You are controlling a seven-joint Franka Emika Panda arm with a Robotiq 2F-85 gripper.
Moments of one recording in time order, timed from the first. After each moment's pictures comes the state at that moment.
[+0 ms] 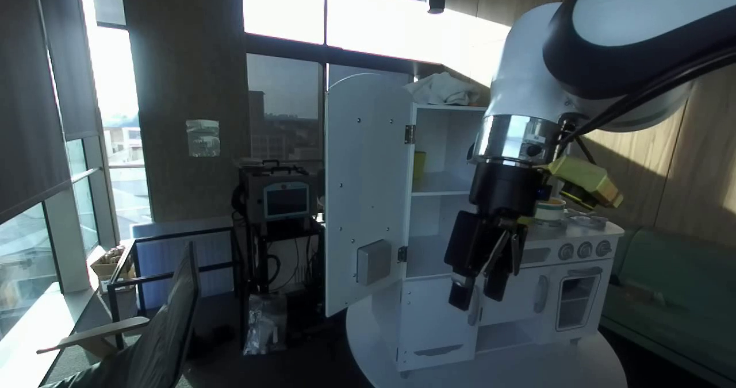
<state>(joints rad) 0.28 -0.70 0.20 -2.43 0.38 1.76 0.05</state>
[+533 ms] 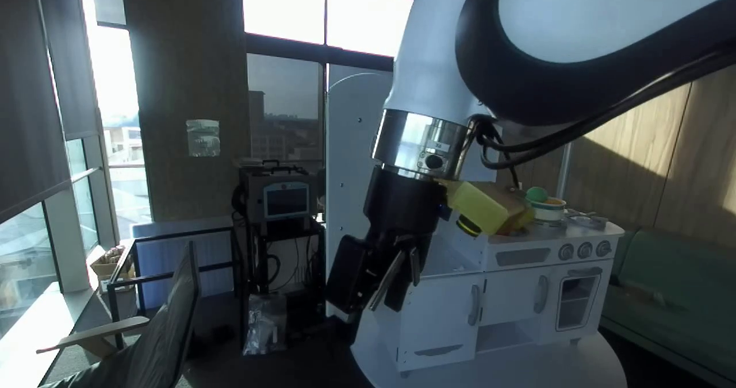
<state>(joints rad) 0.33 -0.47 0.45 -2.25 0.31 1.99 0.13</state>
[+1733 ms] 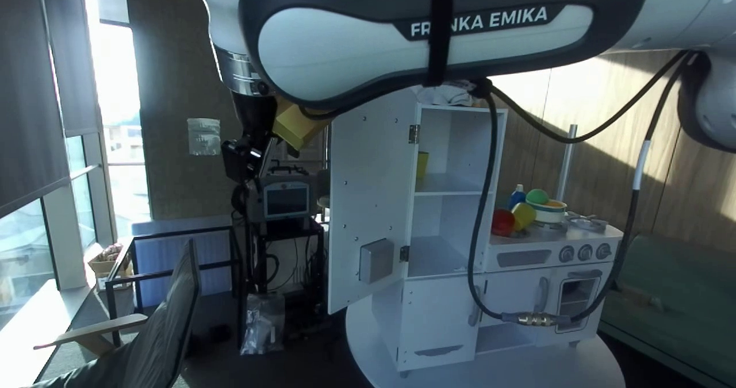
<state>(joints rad) 0.44 0.18 0.51 -1.44 -0.76 1.82 0.34</state>
